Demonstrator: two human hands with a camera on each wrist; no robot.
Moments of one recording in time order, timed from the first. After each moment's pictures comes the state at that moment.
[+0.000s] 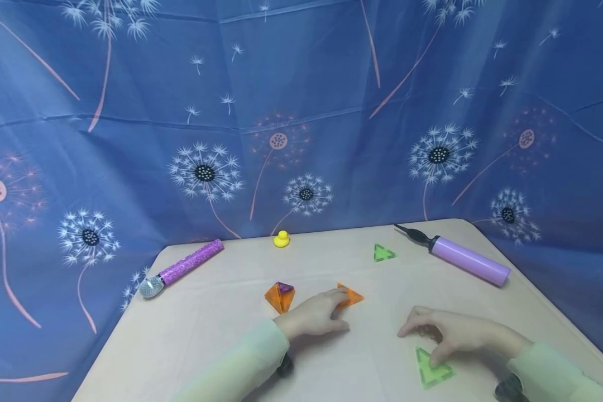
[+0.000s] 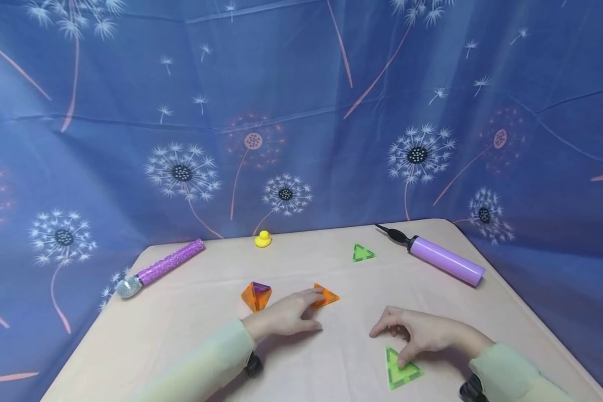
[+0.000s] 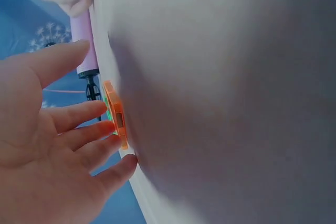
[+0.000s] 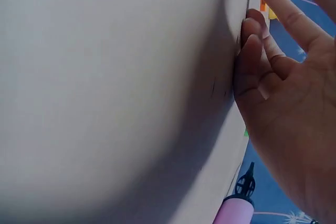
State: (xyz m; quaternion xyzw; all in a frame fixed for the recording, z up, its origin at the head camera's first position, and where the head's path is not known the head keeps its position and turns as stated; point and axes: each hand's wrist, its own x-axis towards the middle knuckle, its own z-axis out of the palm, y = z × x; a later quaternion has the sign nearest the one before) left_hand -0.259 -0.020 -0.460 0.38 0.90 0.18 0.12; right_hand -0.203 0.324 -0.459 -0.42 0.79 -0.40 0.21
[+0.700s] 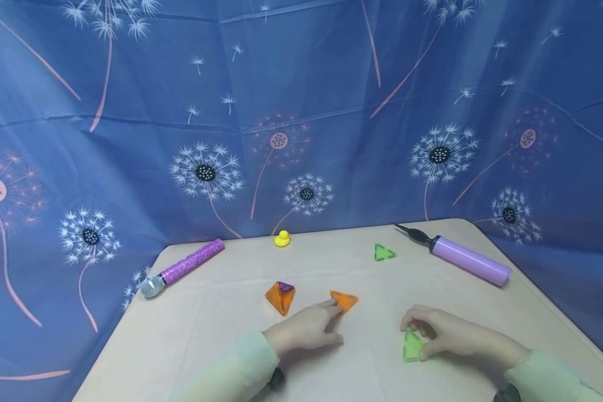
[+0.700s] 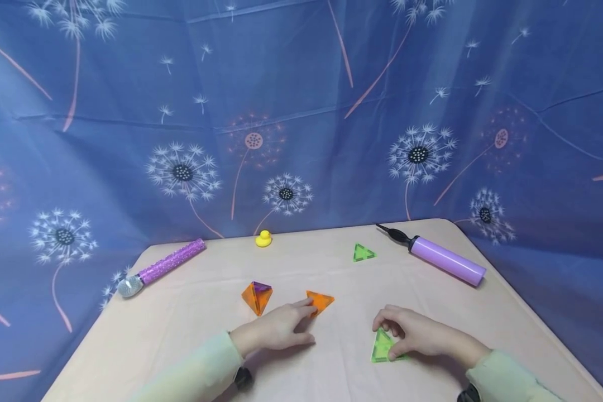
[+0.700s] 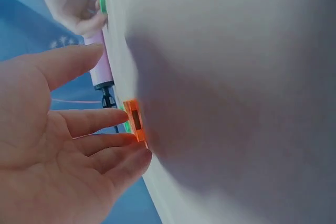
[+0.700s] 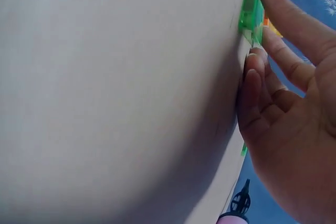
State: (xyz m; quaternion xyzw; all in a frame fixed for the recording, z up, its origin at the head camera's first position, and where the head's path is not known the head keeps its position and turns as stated) left_hand -0.233 -0.035 -0.450 0.35 0.90 0.17 0.17; right_hand -0.192 0.314 -0.466 -0.37 0.83 -0.39 0.12
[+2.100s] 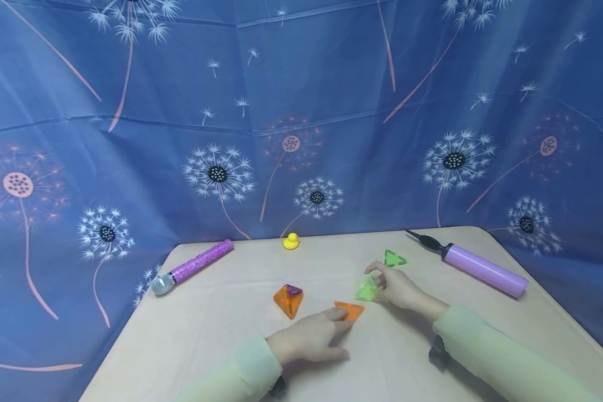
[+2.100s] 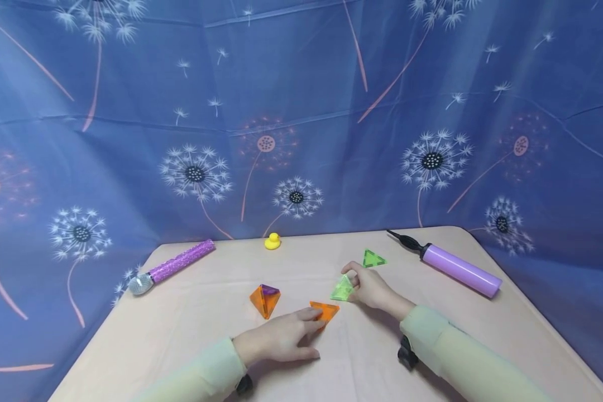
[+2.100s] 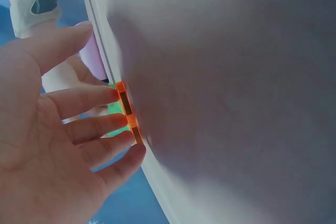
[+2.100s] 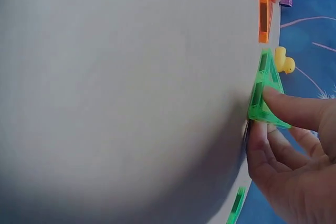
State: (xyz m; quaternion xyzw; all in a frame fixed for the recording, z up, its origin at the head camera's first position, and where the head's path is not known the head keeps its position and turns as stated) left_hand -0.229 -0.047 -0.459 0.45 0.88 0.10 0.08; right_hand -0.293 0.221 -0.463 -0.17 0.92 -0.36 0.02
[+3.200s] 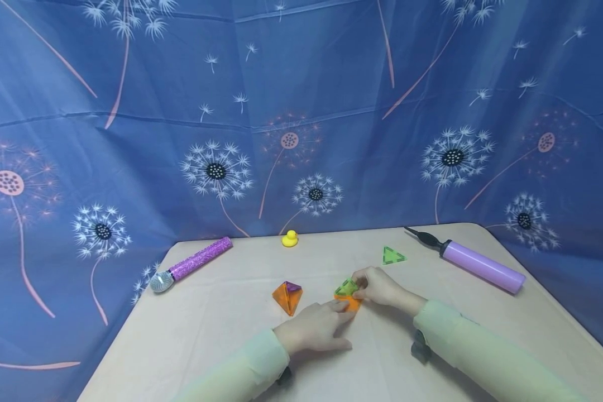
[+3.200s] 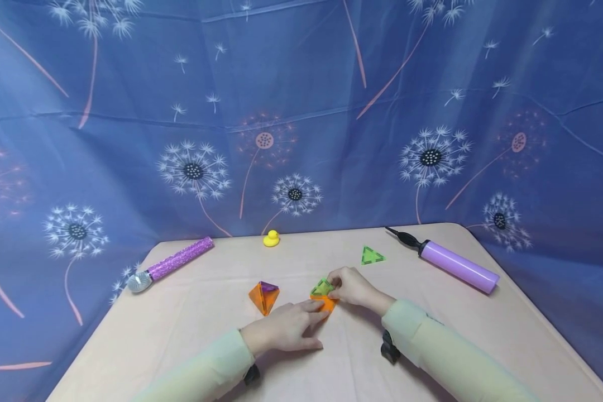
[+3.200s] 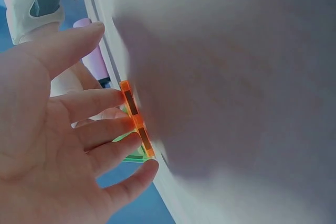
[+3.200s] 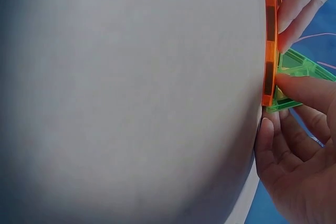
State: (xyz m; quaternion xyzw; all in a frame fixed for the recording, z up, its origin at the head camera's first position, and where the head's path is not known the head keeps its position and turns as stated) left_hand -0.236 -0.033 -0.450 0.41 0.90 0.06 0.11; right_hand -0.303 0.185 -0.467 -0.22 0.91 -0.35 0.05
